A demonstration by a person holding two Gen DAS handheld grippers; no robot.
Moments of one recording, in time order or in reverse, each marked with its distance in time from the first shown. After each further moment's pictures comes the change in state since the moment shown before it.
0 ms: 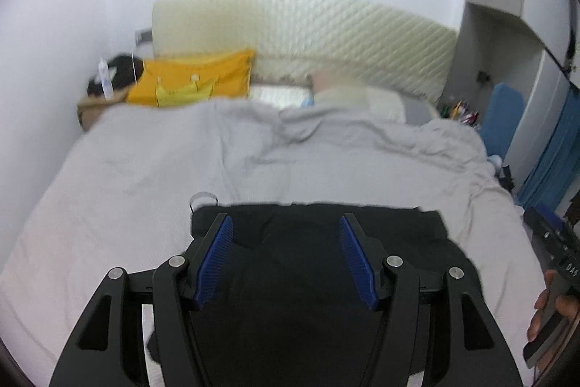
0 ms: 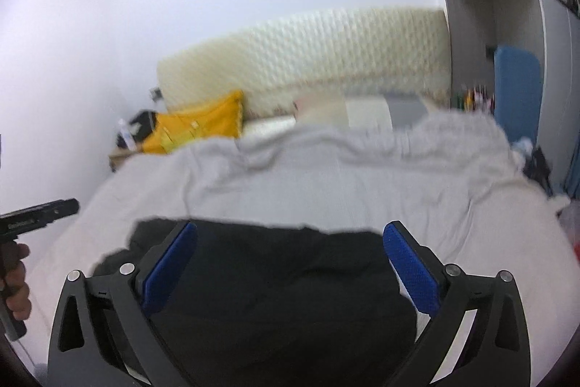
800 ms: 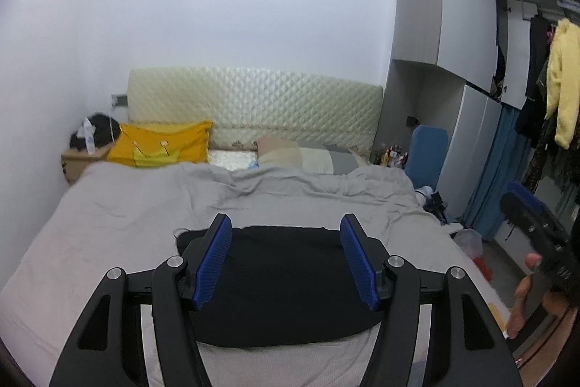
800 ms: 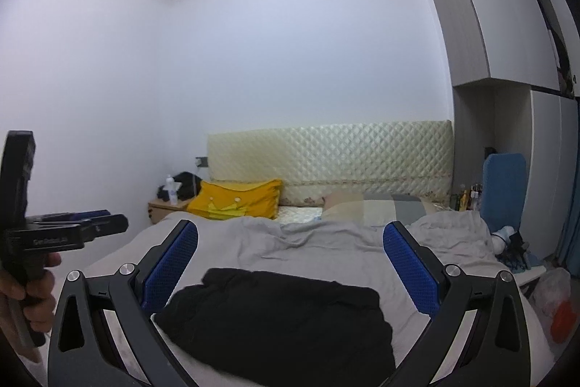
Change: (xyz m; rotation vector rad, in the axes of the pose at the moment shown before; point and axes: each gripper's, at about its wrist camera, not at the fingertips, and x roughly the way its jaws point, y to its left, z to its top) left arm -0.268 -0.037 -0.049 0.056 -0.254 -0.178; right arm -0.256 0.085 0.016 -0.127 -0.328 0.074
